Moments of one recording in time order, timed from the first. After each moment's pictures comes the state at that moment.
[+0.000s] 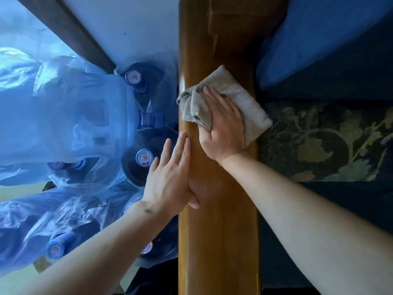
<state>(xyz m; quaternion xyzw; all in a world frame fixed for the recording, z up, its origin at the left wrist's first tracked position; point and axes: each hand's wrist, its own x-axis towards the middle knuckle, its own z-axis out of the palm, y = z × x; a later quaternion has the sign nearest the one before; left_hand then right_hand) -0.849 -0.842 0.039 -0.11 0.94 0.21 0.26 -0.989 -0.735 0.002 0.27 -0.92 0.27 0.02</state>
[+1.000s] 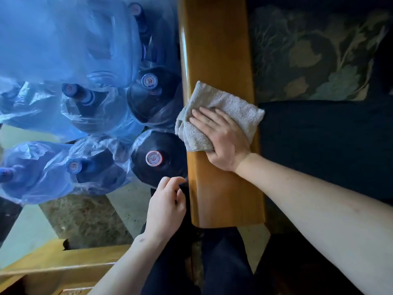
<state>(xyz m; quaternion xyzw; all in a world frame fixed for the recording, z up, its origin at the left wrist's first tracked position) -0.521 -0.744 0.027 -0.26 0.88 0.39 0.11 -0.719 -0.614 0.016 0.43 -0.88 0.17 -0.10</state>
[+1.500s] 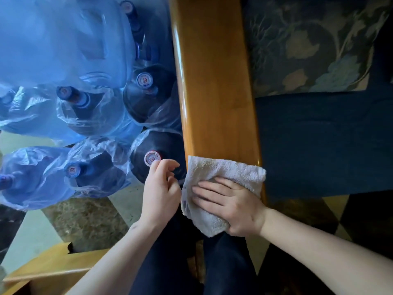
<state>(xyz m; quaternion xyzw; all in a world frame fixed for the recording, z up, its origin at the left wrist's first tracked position) -0.551 -0.759 0.040 -0.29 0.85 0.45 0.05 -0.600 -0.535 0.003 0.58 -0.78 0.20 -0.14</state>
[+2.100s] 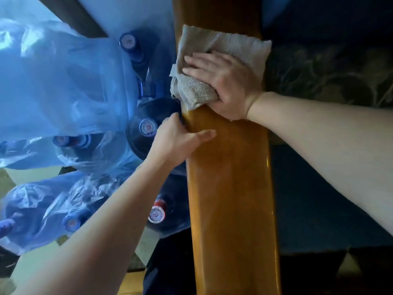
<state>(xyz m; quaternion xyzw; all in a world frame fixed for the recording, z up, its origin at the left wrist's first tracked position) -0.842 -0.838 0.027 -0.31 0.82 0.43 0.22 -0.992 -0.703 0.011 0.51 -0.84 0.14 -0.08</state>
